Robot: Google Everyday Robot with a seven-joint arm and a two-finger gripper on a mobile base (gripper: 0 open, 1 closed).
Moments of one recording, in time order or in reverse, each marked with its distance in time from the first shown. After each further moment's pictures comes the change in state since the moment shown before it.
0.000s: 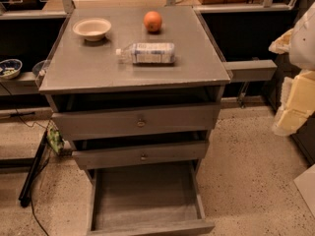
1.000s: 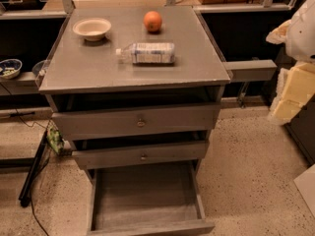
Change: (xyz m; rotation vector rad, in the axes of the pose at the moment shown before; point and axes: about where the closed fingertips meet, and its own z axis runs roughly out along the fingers) arm -0.006 -0.020 0.000 0.049 -0.022 -0.021
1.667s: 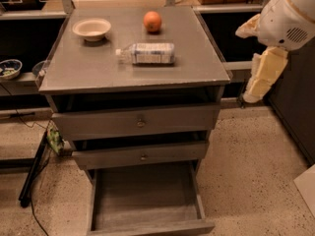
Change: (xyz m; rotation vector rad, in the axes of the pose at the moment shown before) arm -0.040 -0.049 0.045 -0.092 -0.169 -0.103
